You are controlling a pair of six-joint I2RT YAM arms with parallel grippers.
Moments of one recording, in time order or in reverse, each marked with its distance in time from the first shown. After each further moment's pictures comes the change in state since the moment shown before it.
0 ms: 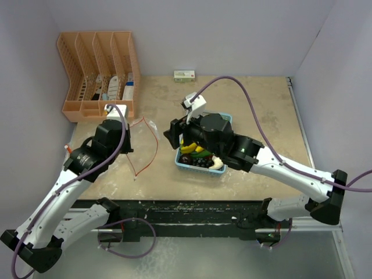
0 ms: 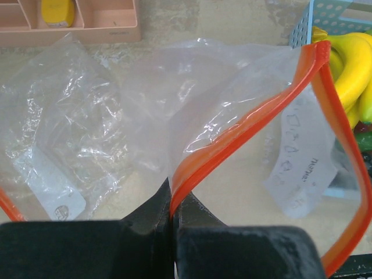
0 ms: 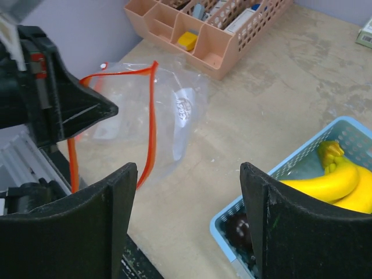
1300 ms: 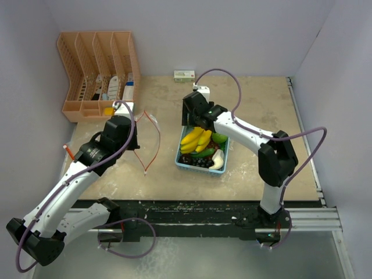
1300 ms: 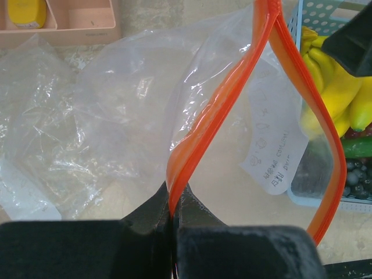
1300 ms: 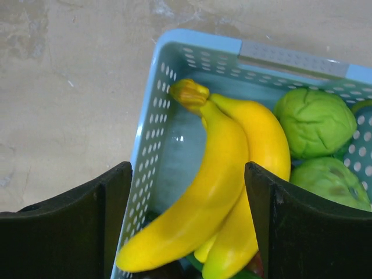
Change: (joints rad) left arm 0.000 0.089 -0.027 0.097 0.036 -0.020; right arm -0.357 0.509 0.187 -0.279 0.134 0.303
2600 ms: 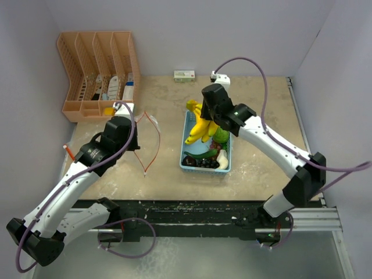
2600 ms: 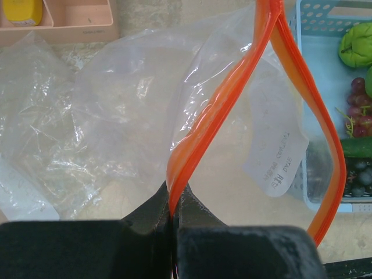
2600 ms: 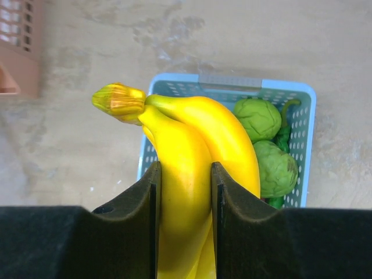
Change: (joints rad) left arm 0.000 -0.007 -0.014 0.007 0.007 0.000; right arm -0.017 -0.228 0.016 -0.107 0.053 -0.012
